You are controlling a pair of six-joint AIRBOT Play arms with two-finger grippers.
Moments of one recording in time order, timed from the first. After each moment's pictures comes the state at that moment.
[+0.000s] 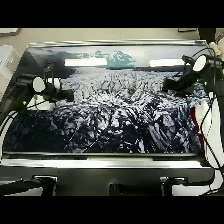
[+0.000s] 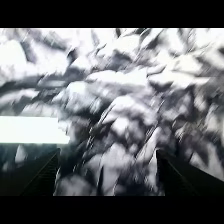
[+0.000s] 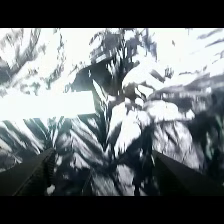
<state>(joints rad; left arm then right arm) -0.23 -1.44 1.39 1.55 -1.05 -1.78 -0.05 -1.60 1.69 -1.43 1.37 1.70</state>
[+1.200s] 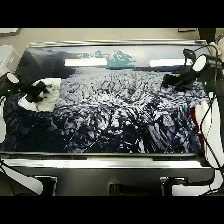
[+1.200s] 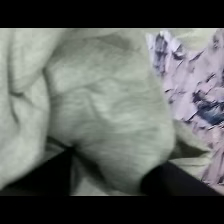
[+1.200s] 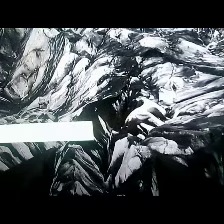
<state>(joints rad) 0.26 -1.88 1.72 1.29 -1.15 -1.90 -0.05 -1.60 1.69 -1.43 1.27 1.66</state>
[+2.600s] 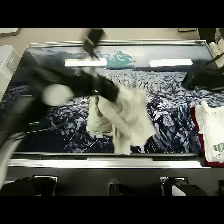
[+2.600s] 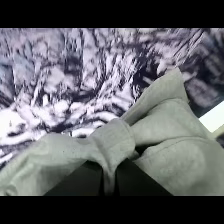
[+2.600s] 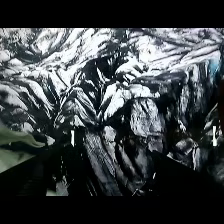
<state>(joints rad) -0.77 -1.45 1.67 1.57 -1.02 -1.76 -0.05 -1.17 1.66 -1.48 1.57 1.61</state>
